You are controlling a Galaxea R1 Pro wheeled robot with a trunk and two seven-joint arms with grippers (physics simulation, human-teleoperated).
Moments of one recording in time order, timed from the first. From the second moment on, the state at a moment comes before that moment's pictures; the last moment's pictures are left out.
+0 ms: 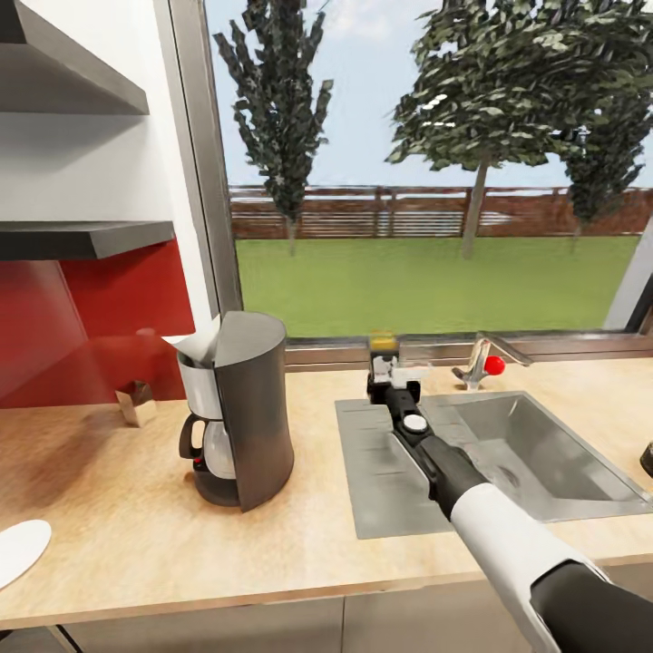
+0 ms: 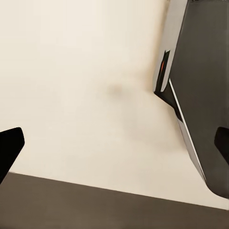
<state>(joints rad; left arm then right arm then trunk) 0.01 0.15 0.01 0.03 0.11 0.03 0.03 -0.90 0.04 0.44 -0.67 -0.26 -0.03 -0.32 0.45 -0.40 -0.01</state>
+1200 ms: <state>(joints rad) 0.01 0.15 0.00 0.03 0.11 0.02 0.03 -0.87 0.05 0.44 -0.50 -0.26 -0.15 -0.05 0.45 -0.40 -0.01</state>
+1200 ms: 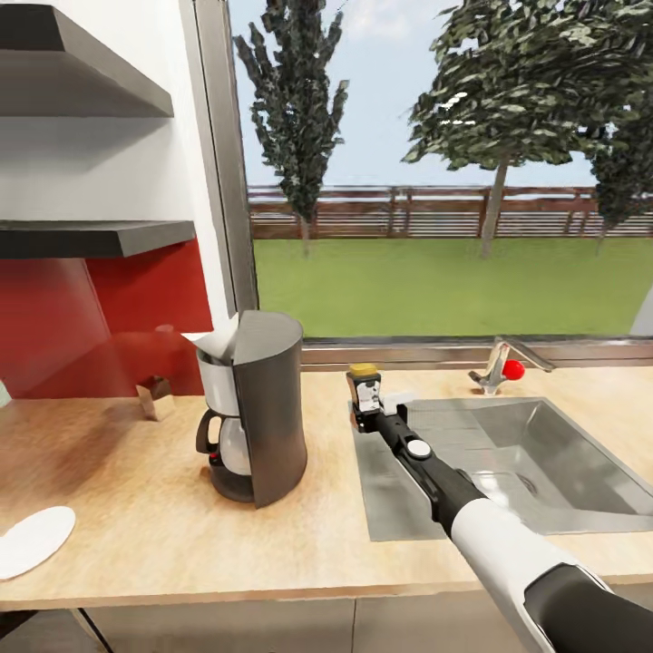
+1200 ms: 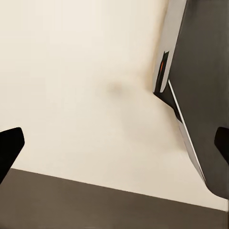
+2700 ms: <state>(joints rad) 0.01 0.15 0.00 0.02 0.11 0.00 0.03 -0.87 0.06 0.44 -0.27 -0.26 -0.43 -0.05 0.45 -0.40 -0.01</state>
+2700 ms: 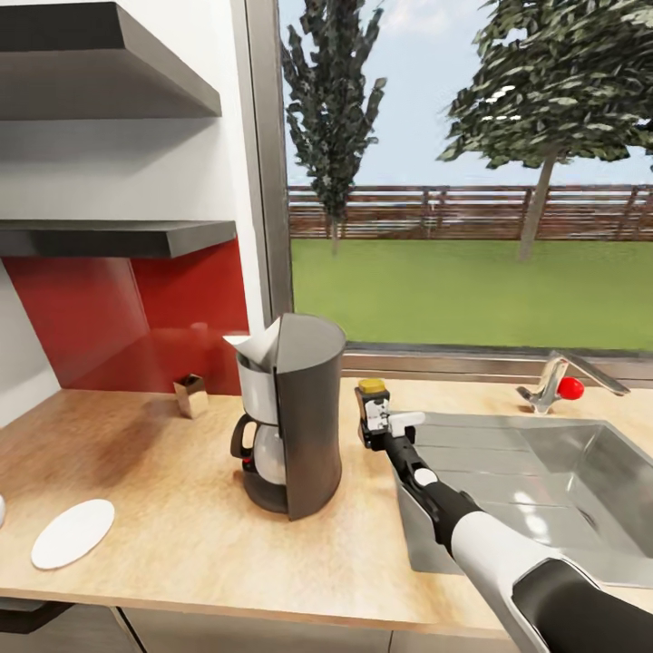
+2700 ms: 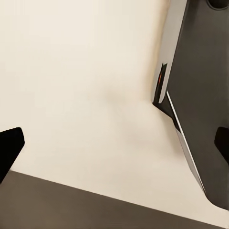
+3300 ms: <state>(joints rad) 0.01 0.15 0.00 0.02 0.11 0.00 0.03 -0.86 0.12 0.44 -0.15 -0.26 -0.43 -0.04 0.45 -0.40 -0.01</state>
